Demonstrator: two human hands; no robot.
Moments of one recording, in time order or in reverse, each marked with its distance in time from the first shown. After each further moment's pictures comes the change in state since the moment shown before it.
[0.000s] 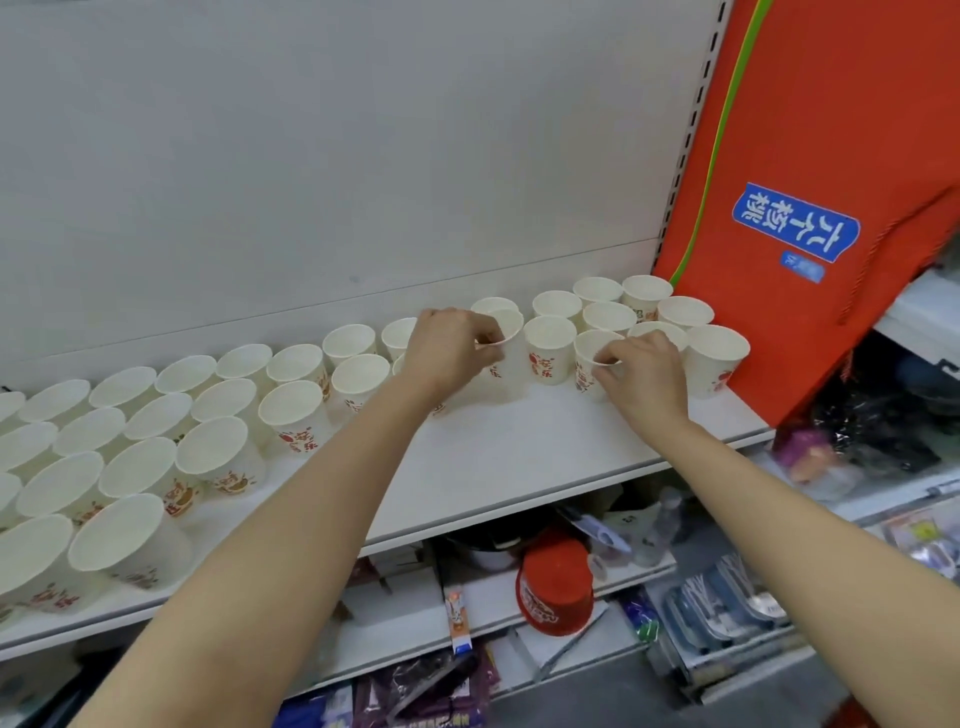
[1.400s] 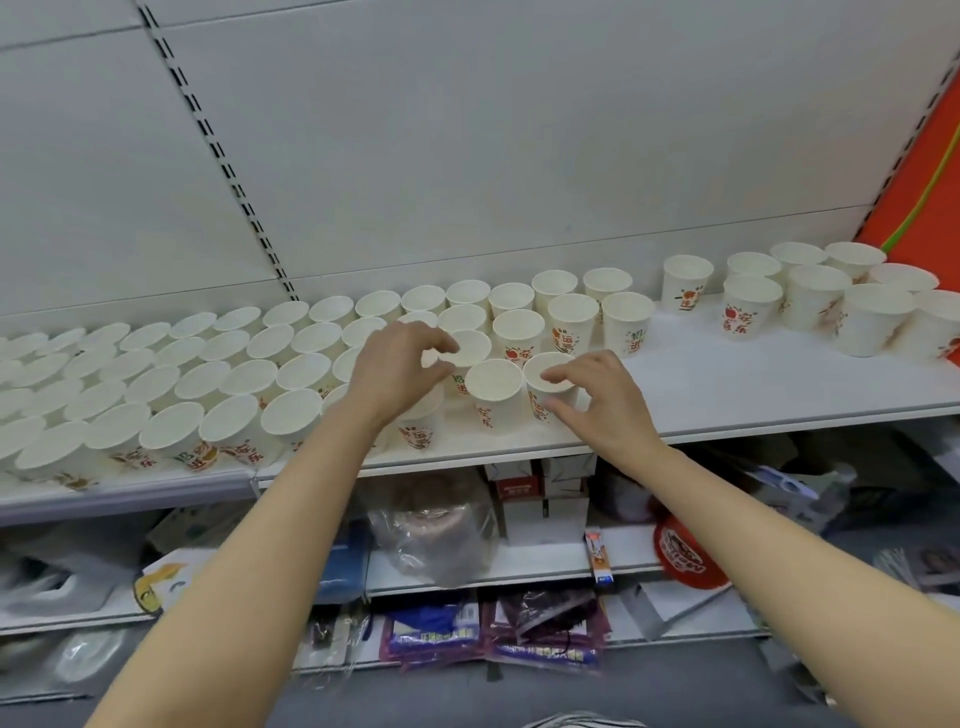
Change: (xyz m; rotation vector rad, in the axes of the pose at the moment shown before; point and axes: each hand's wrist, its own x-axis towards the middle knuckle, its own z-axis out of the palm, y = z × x) left_hand -0.232 -0.161 -0.156 0.104 0.085 -0.250; right_hand -0.126 -0.261 0.050 0.418 -0.163 -0.335
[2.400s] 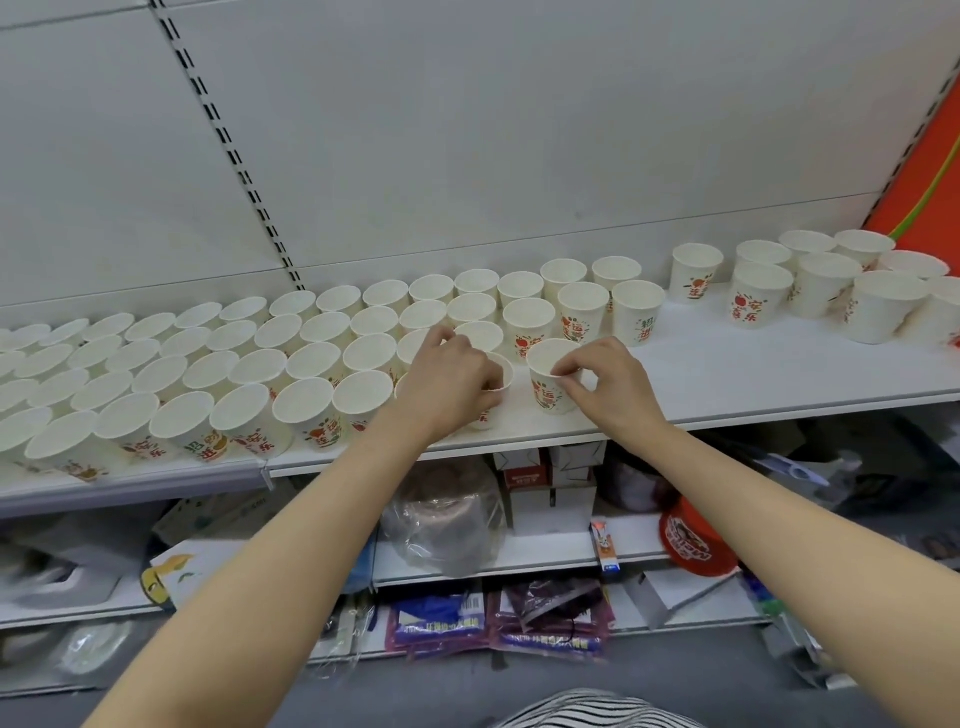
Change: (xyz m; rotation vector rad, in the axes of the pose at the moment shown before) left_hand -0.012 0.027 0.022 0.467 -0.164 0.284; right_hand 0.007 -0.001 0.009 0.029 -0.016 0.047
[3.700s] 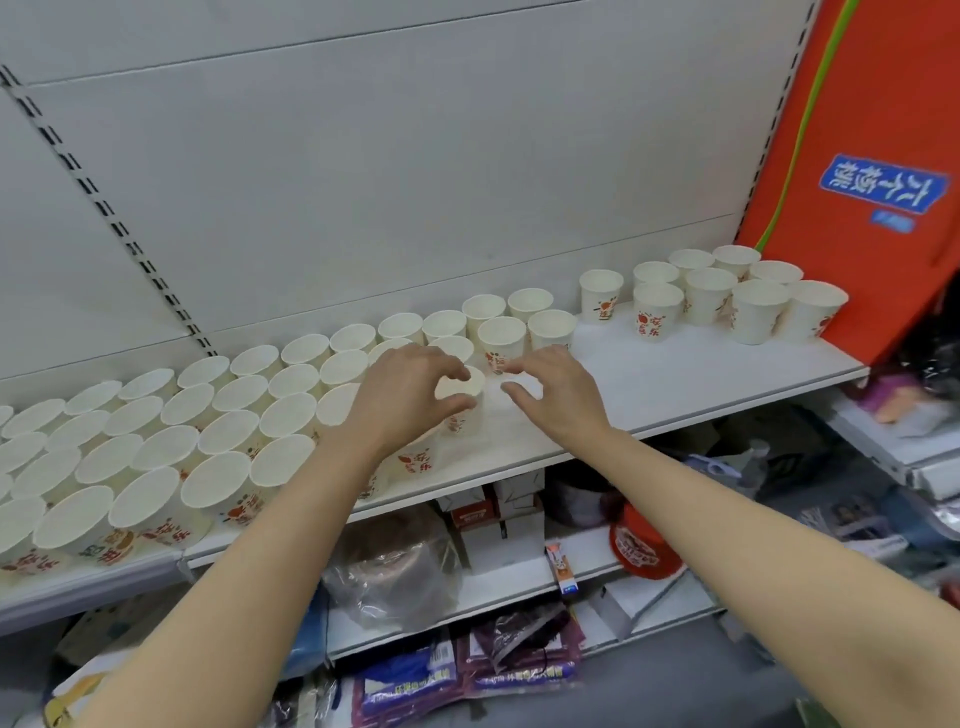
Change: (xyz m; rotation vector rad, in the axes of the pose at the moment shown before) left_hand 0.036 0.015 -0.029 -0.308 0.117 0.046; right_hand 0.010 0.018 -0.021 -0.145 0.168 -0.009
